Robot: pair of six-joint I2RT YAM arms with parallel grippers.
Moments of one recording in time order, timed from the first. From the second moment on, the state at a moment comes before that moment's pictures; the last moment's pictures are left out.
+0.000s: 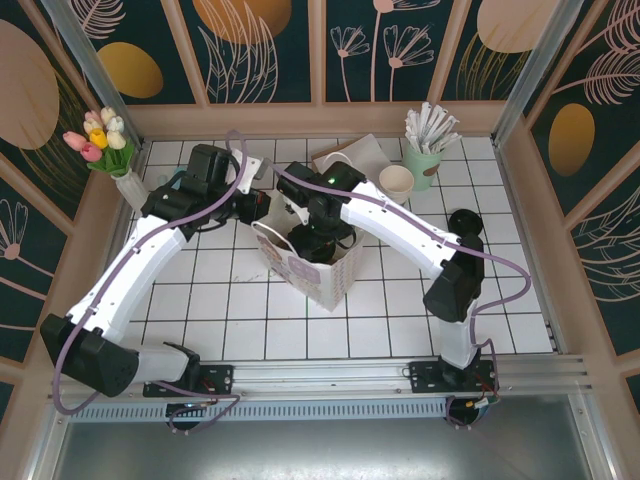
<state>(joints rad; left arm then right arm) -0.42 1.32 1.35 -0.80 0.31 -0.14 0.94 1.93 2.00 -1.45 -0.02 0.26</state>
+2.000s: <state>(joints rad) -0.42 1.18 1.27 -0.82 0.13 -0.29 1.02 1.94 1.94 -1.44 -0.07 0.24</state>
